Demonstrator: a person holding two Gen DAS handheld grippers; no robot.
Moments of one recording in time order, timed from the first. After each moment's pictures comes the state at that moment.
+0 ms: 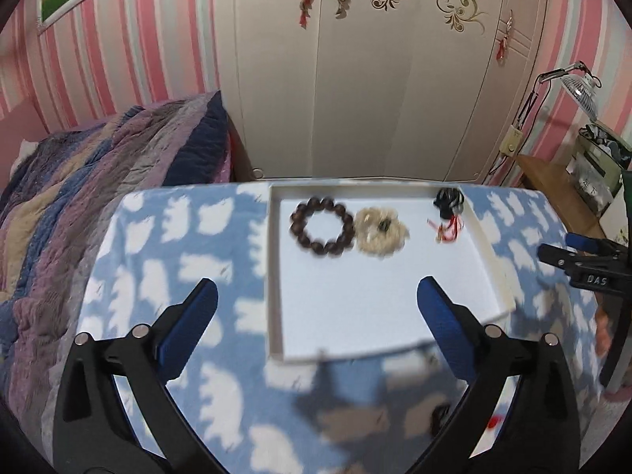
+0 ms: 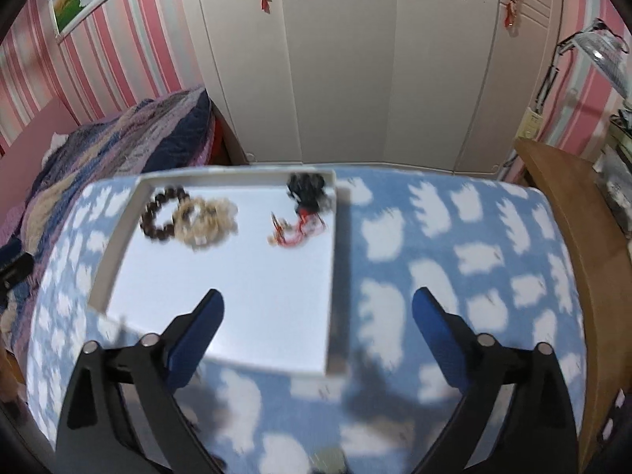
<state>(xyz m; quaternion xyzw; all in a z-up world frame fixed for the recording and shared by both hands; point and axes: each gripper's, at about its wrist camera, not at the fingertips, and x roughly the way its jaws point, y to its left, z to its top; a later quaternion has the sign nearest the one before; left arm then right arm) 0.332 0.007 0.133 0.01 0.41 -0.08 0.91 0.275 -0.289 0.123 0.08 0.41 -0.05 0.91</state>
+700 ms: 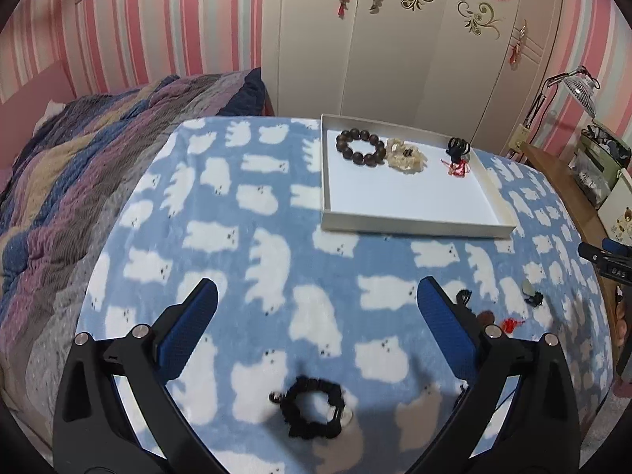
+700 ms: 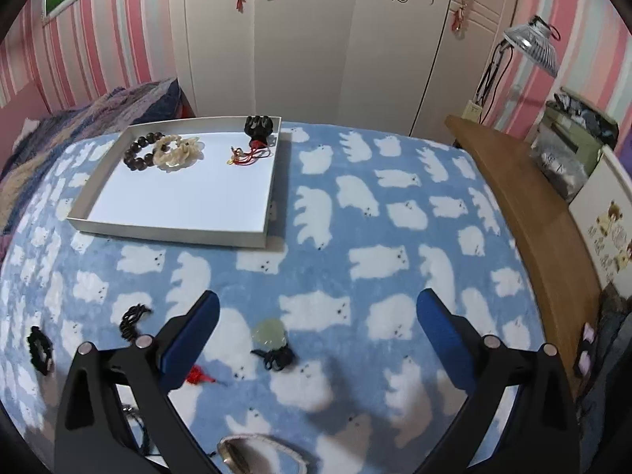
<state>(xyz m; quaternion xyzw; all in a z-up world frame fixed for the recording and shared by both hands) 0.196 0.070 0.097 -0.02 0.42 -0.05 0.91 0.138 -0.287 0.098 0.05 0.40 -0.12 0.91</state>
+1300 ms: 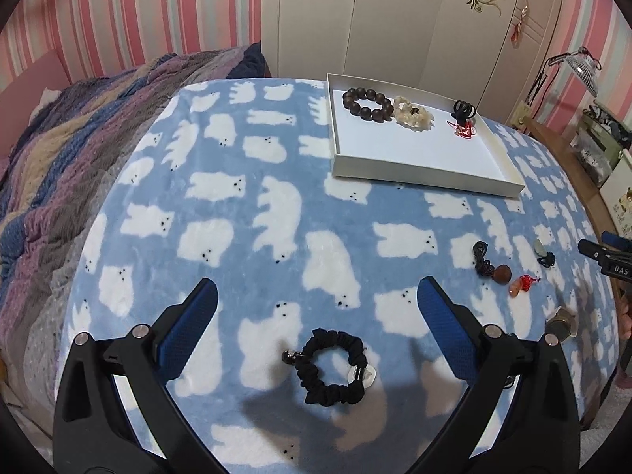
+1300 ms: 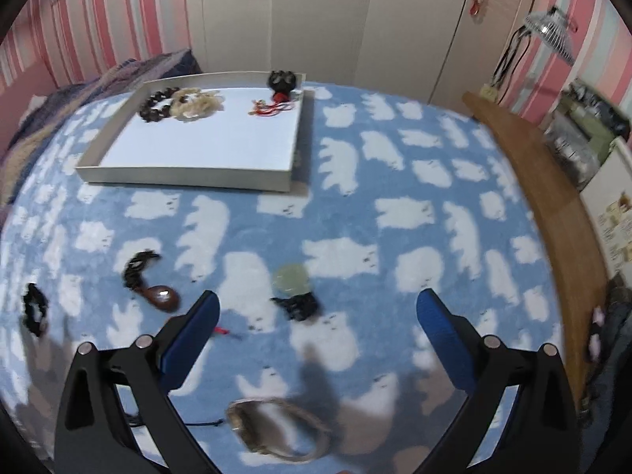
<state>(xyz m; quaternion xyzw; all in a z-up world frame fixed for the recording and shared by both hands) 0.178 0.086 0.061 -0.02 0.46 -0.06 0.89 0.126 -0.261 0.063 0.04 0.44 -0.10 0.89</state>
